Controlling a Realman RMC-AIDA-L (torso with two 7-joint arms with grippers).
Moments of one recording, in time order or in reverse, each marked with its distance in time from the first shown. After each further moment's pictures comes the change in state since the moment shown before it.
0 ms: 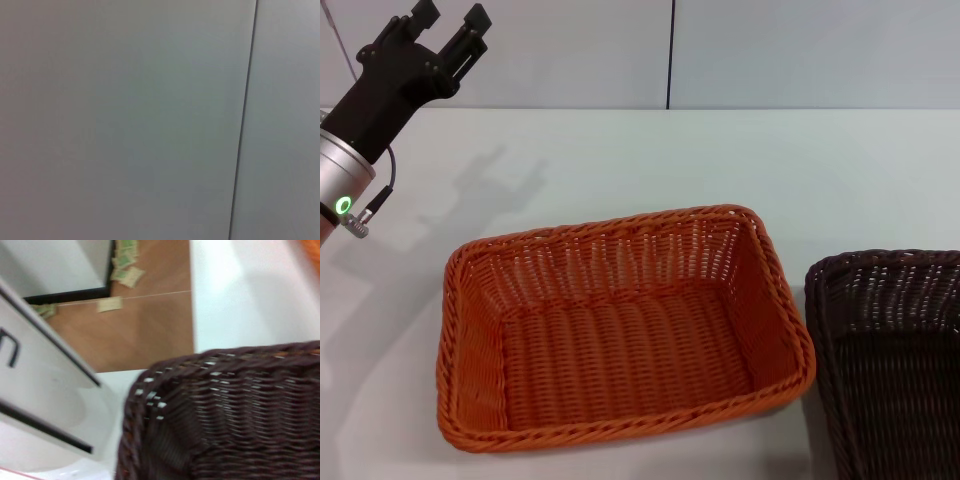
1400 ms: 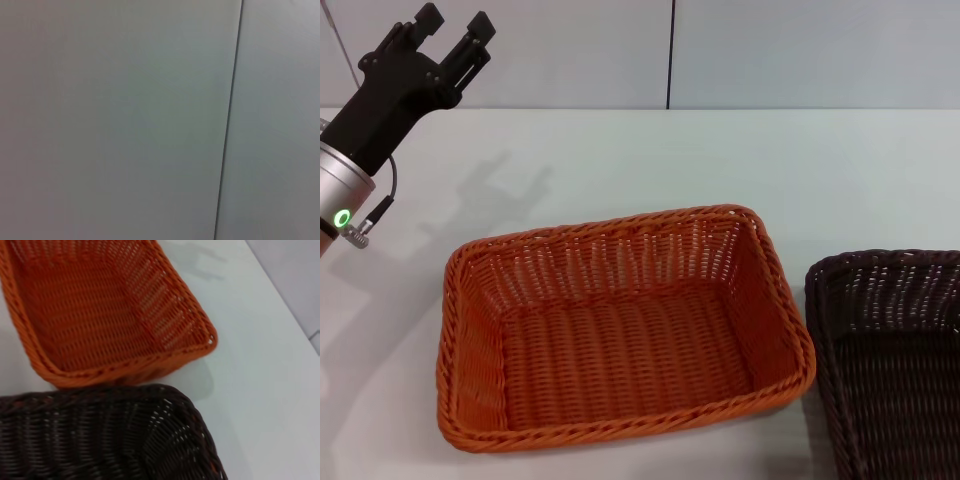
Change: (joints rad) left arm 0.020 -0.005 0.001 0.000 0.016 0.049 0.000; right arm 0.167 -0.051 0.340 -0.096 0.054 0.253 0.015
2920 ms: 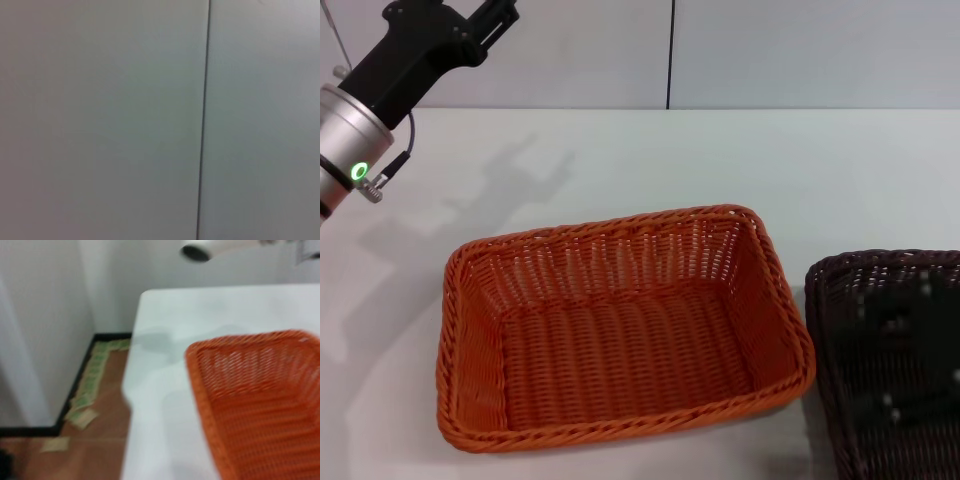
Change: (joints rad) left arm -0.044 0.004 0.000 0.094 0.062 -0.061 -0.037; right arm -0.069 0.041 -0.185 0.194 0.373 -0.158 0.074
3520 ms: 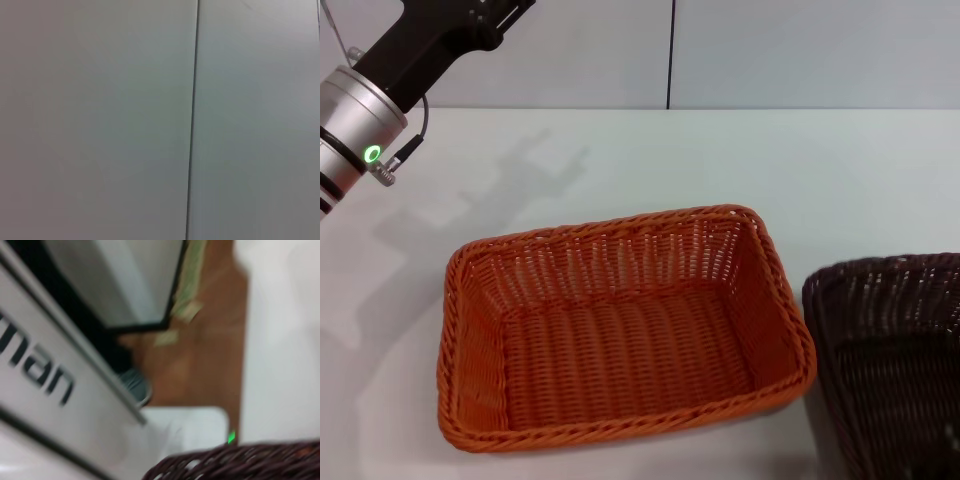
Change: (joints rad) left arm -0.035 0.002 0.009 0.002 0.001 -0.005 -0.001; right arm 0.007 -0.001 -0.173 0.122 -0.317 -0.095 -0.092
